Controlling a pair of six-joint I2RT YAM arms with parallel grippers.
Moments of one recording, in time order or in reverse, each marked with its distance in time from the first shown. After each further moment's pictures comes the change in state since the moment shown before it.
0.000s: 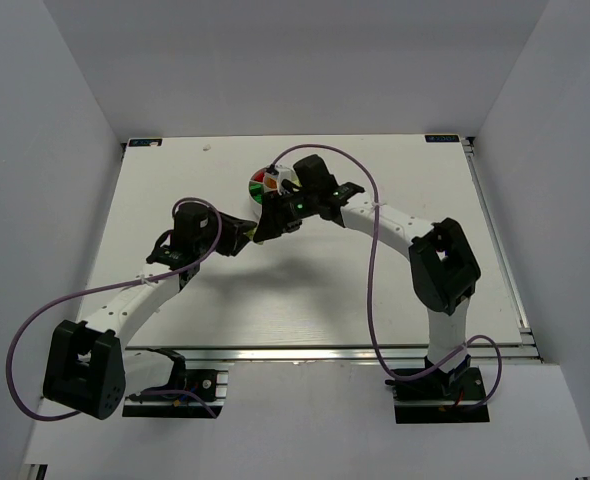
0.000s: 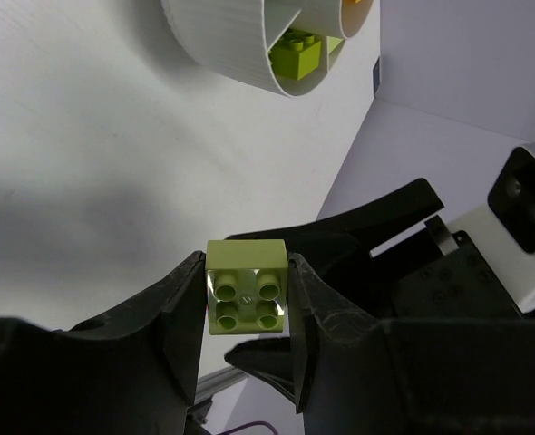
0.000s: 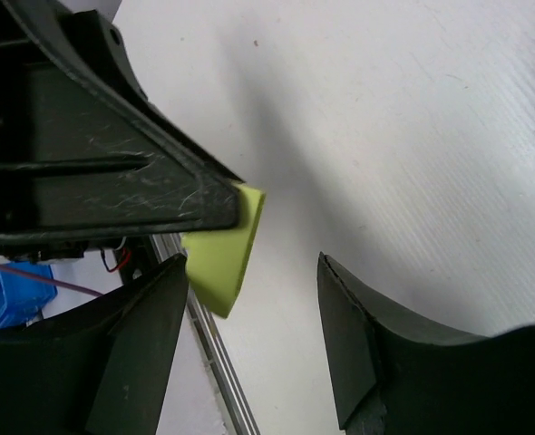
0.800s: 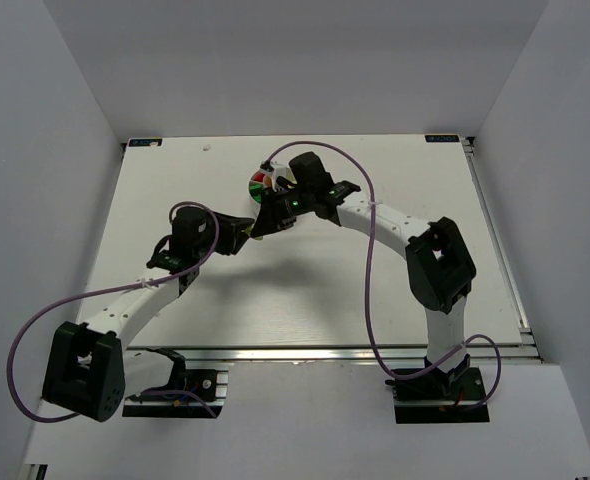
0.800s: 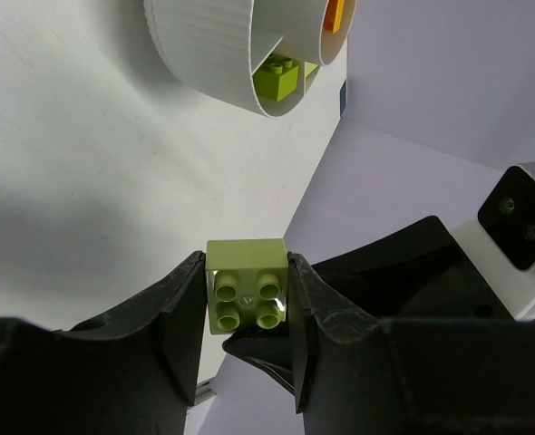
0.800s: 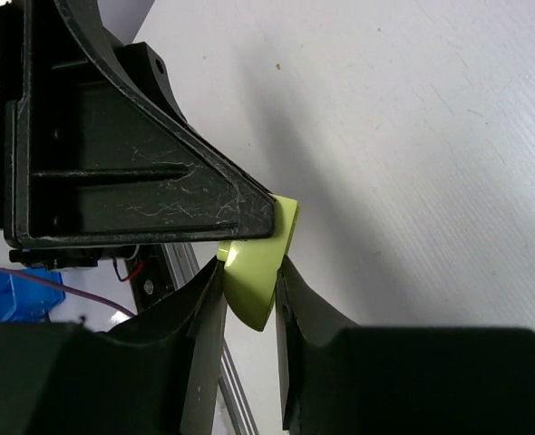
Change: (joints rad) left arm 0.005 -0.013 -0.058 0.111 -0.019 -0.094; right arm 0.012 0.028 0.048 0.028 -0.003 0.027
